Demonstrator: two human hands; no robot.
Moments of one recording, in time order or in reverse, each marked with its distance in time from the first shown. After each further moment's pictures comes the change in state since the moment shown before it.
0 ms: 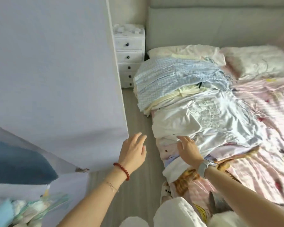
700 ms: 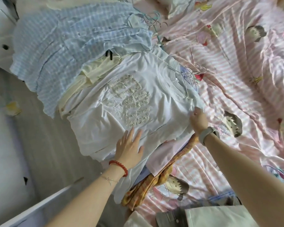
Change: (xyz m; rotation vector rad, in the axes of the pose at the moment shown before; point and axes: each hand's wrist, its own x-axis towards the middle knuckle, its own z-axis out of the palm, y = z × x) left_hand 0.263 0.230 0.264 0.090 -0.675 0.235; right_hand 0.156 0.391 -0.135 0.363 0.338 0.863
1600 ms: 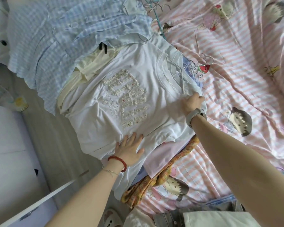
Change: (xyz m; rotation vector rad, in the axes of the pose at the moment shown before) left_hand 0.034 0.003 0.017 0.018 -0.415 -0.094; right_hand 0.059 -0.028 0.024 0.080 0.049 0.224
